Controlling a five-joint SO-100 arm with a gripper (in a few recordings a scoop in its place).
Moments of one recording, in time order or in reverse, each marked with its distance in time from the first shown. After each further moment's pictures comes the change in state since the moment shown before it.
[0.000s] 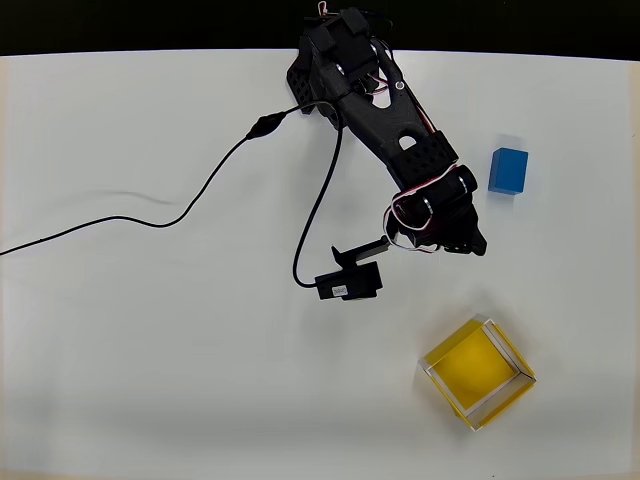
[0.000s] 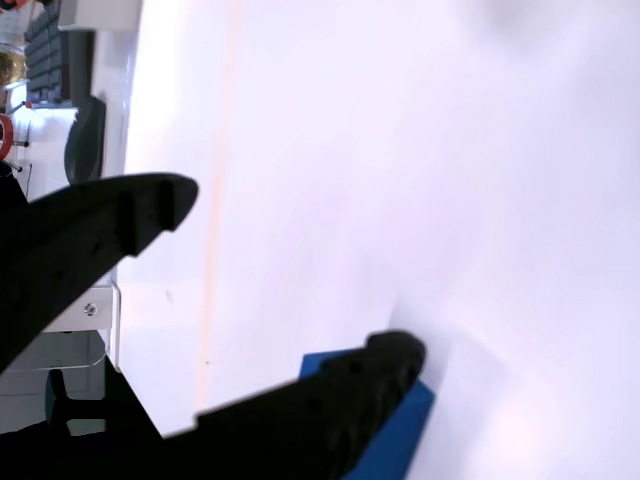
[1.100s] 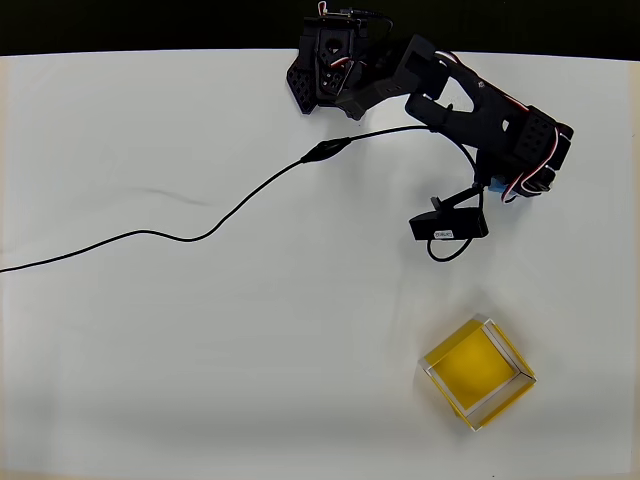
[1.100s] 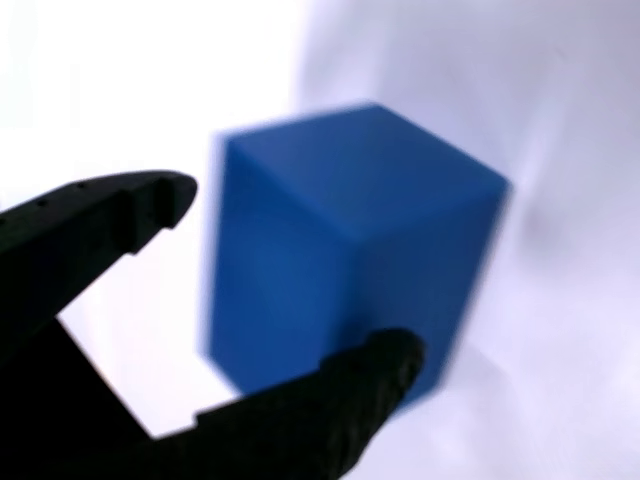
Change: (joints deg) arm -29.9 -28.7 -11.1 -1.0 21.3
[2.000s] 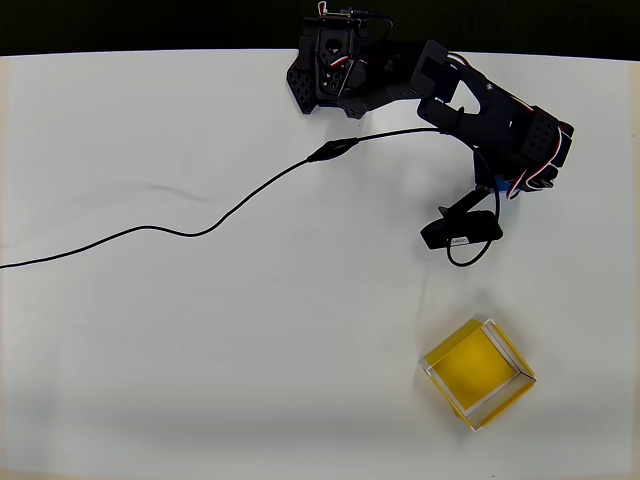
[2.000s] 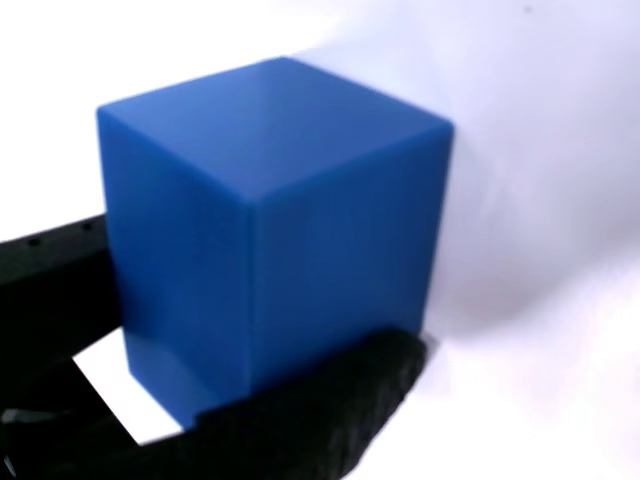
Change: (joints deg) arm -1.7 -4.6 -0.6 -0.8 -10.5
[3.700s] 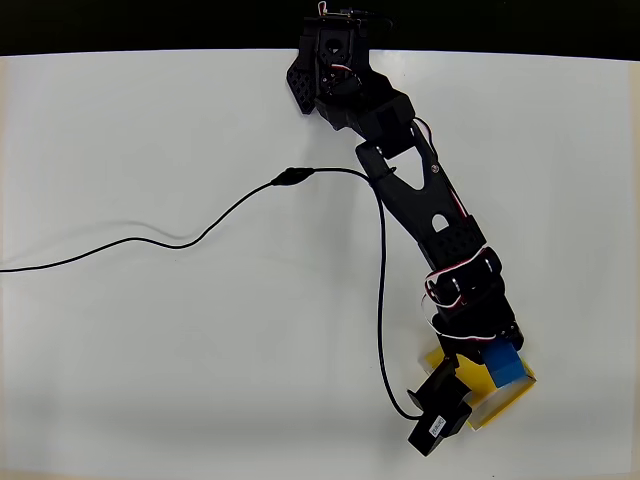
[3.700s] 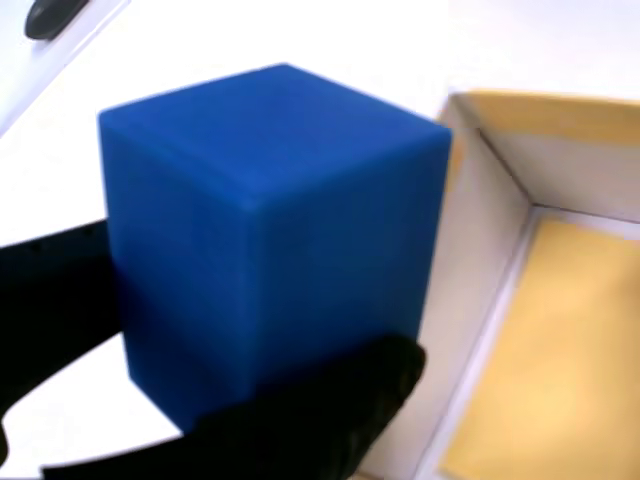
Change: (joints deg) arm 37.1 -2.9 -21.6 -31.0 -50.3
